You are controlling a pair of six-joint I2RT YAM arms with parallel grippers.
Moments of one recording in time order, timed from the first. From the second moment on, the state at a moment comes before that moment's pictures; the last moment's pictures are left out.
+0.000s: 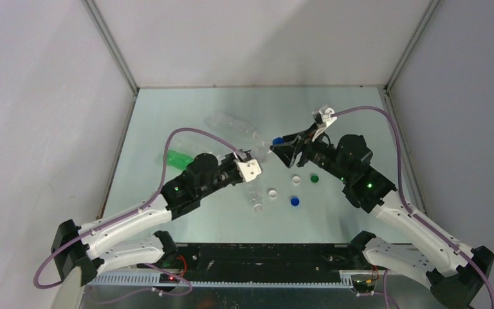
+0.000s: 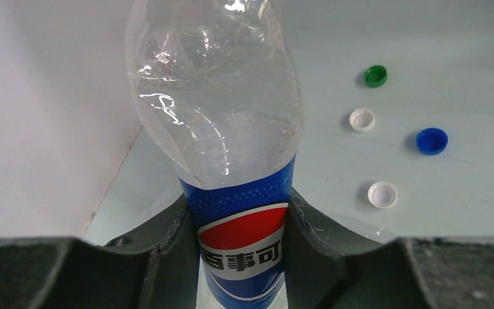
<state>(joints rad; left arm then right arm) -0.93 1.00 0.73 0.06 0.00 0.56 0.69 0.93 0.88 0.01 -0.21 0.35</state>
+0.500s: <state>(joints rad) -0.92 1.00 0.72 0.16 0.06 0.42 0.76 0.92 0.86 0.16 -0.11 0.42</state>
